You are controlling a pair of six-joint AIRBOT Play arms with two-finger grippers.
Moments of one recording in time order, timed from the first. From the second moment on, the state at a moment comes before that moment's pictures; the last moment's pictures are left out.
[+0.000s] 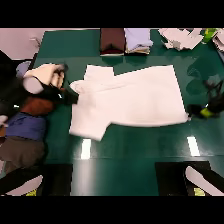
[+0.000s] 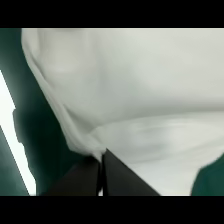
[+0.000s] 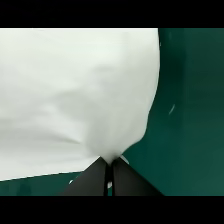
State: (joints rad) left arm -0.25 -1.11 1.07 1.28 -1.04 -1.49; right arm -0.27 -1.01 0.93 -1.46 1.36 1.52
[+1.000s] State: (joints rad) left arm -0.25 -0.91 2.00 1.52 -1.06 -1.56; right arm -0.16 -0.96 2.10 -1.54 1.47 1.53
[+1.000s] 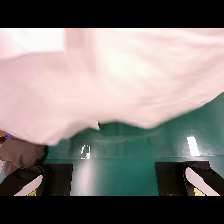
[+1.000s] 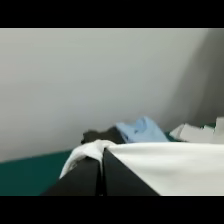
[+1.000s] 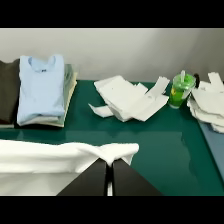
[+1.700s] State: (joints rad) left arm -0.20 -1.59 1.67 1.56 -1.09 -1.62; right arm -0.09 -1.58 1.75 -1.54 1.43 1.54
